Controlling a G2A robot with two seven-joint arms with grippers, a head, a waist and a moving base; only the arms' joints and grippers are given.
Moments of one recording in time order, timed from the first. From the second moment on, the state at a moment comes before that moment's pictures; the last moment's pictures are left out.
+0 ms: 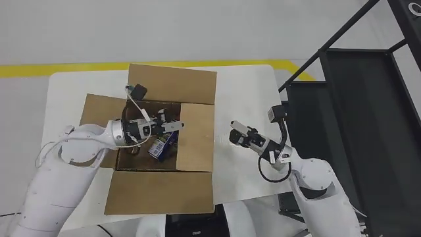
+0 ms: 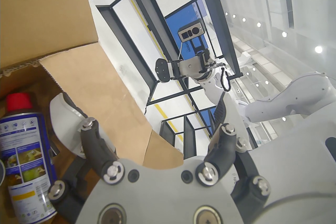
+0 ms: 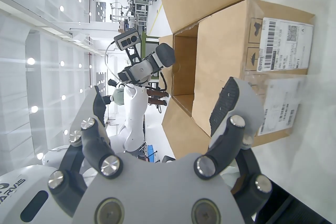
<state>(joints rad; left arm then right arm) 1.15 -1.01 -1.11 -1.60 -0.14 -0.46 -0.93 -1.78 -1.28 1.55 -1.98 0.12 -0.12 0.74</state>
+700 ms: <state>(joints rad) 0.97 -1.08 -0.92 -1.33 -0.30 -0.55 -0.94 -1.80 -1.26 1.57 -1.99 0.14 -0.11 0.75</state>
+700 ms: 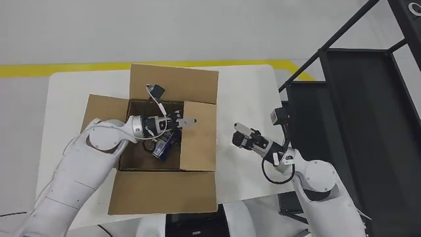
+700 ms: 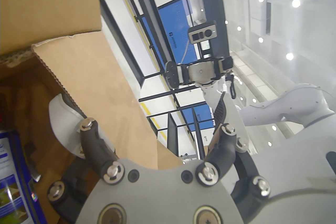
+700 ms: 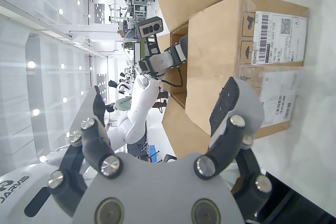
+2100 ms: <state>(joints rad) 0.60 -1.37 -0.53 -0.97 -0.61 -0.75 -1.07 -1.86 -1.20 1.63 -2.02 0.22 -0.07 0.96</state>
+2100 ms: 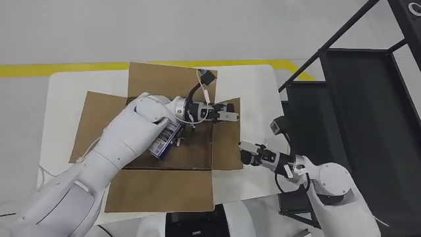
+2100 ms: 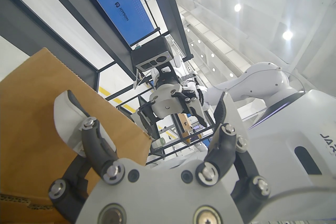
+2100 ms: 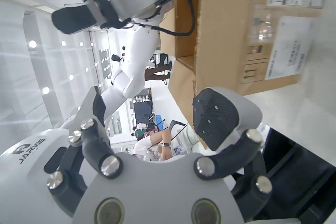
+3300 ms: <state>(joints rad) 1.31 -0.99 -1.62 -1.71 -0.02 -0.37 -1.19 -1.67 -1.19 1.38 -1.80 0.09 -0.07 0.83</state>
